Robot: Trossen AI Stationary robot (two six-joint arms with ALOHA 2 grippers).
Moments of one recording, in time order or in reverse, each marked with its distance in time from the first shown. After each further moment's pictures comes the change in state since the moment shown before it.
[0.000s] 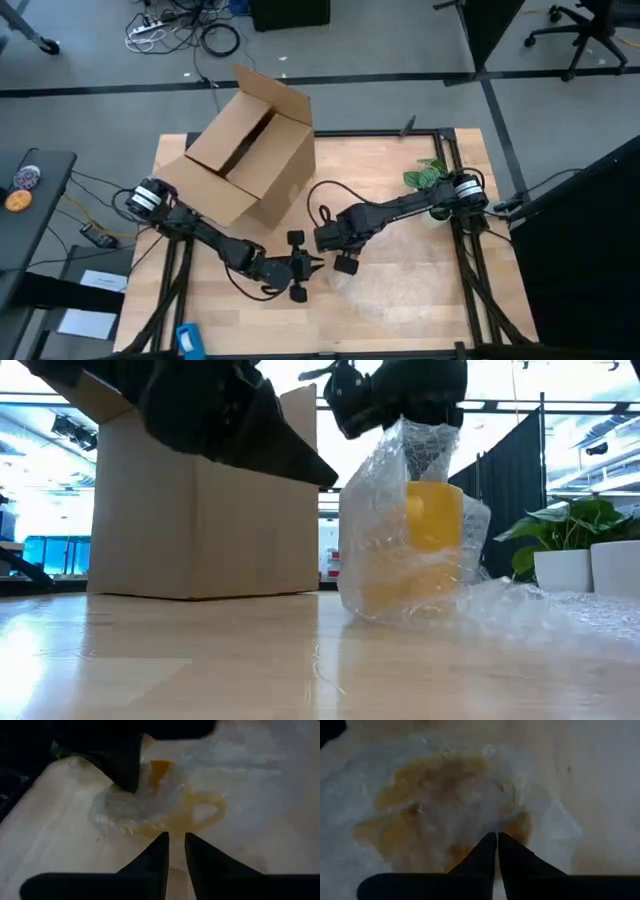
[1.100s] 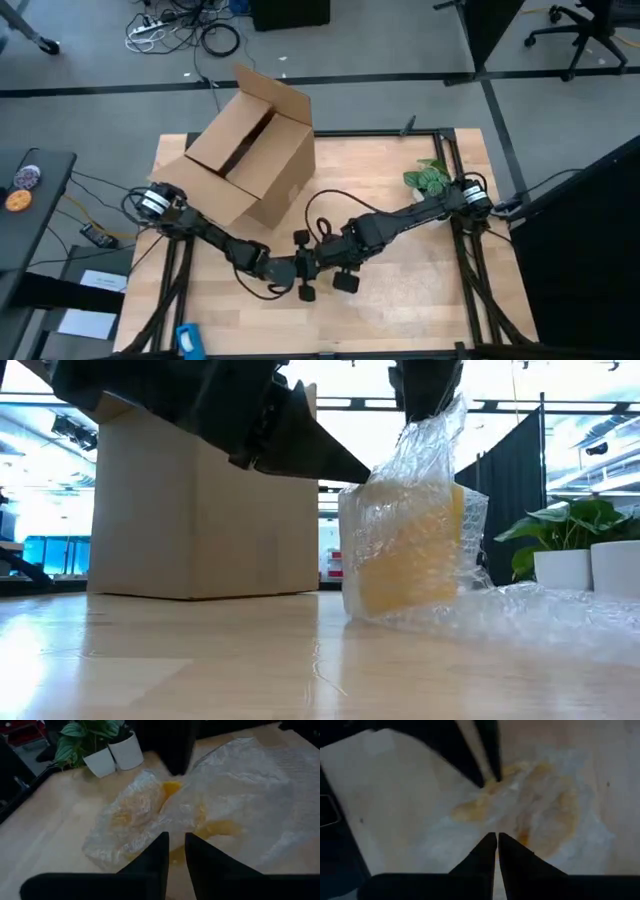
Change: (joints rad) left arm 0.023 0.069 0.000 0.187 0.000 0.019; right arm 0.124 -0.005 0.213 -0.085 -0.029 0.069
